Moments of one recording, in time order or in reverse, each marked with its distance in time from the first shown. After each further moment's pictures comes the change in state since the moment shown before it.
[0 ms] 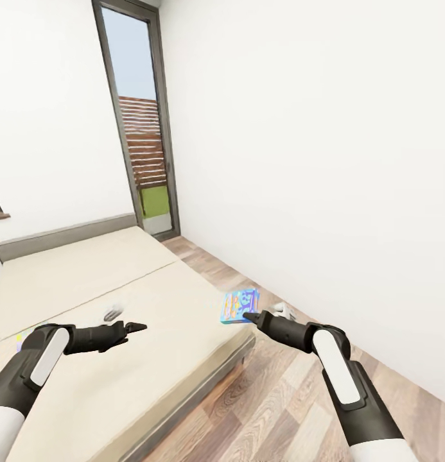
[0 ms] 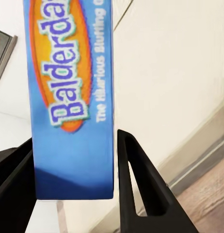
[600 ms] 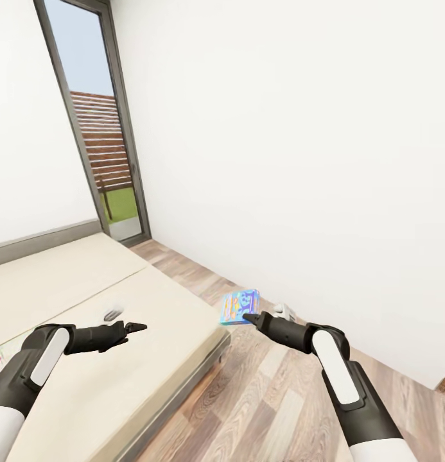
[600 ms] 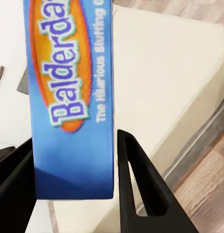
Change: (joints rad) left arm 0.000 0.000 -0.001 0.000 0.000 0.000 0.001; right arm 0.000 0.001 0.001 0.010 0.002 0.000 0.000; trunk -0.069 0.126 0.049
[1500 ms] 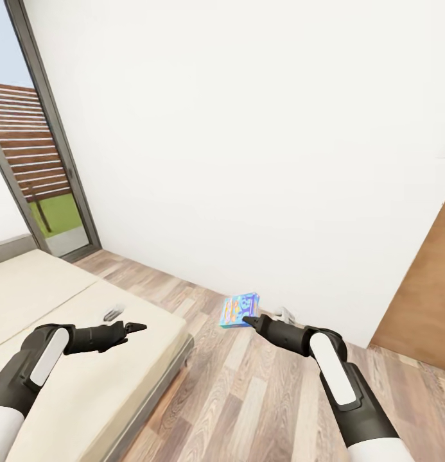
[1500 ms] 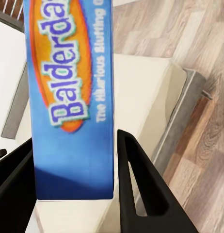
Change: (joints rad) left arm 0.000 0.001 0.000 0.001 0.000 0.000 0.000; right arm 0.000 0.004 0.000 0.047 -0.001 -0.029 0.000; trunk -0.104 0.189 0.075
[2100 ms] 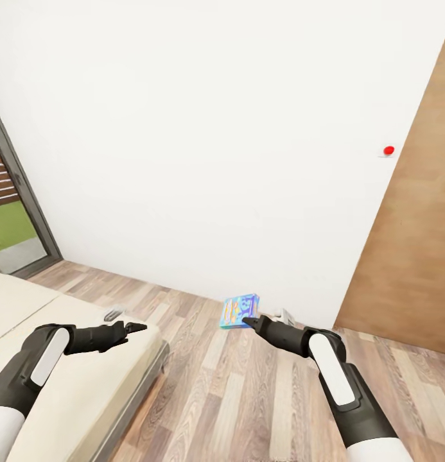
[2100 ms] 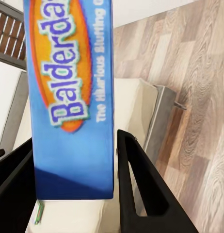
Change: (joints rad) left arm 0.000 -0.002 0.000 0.001 0.000 -0.001 0.002; right arm 0.000 0.002 0.002 0.013 0.000 -0.008 0.000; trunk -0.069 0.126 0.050
